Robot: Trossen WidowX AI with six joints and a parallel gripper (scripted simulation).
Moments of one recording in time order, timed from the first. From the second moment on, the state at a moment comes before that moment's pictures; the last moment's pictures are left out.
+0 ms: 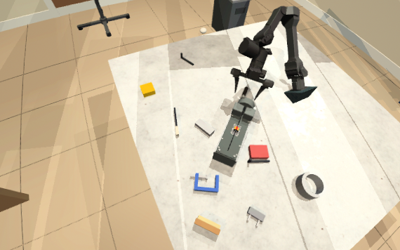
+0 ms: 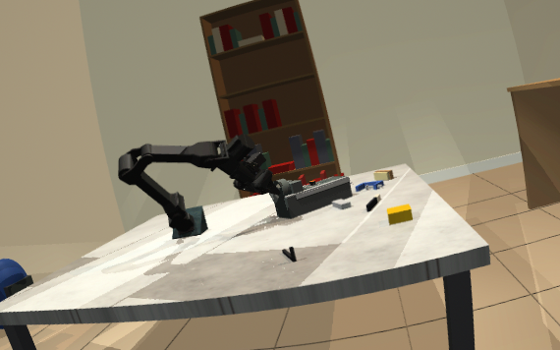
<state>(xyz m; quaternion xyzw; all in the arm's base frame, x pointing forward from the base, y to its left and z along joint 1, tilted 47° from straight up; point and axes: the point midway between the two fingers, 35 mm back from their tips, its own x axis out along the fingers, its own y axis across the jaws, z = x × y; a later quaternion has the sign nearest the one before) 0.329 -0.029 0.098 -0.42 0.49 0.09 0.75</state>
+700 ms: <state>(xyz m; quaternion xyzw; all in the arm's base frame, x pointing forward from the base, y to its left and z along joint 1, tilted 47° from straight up) 0.342 0.041 0.164 -0.42 0.49 0.10 0.76</state>
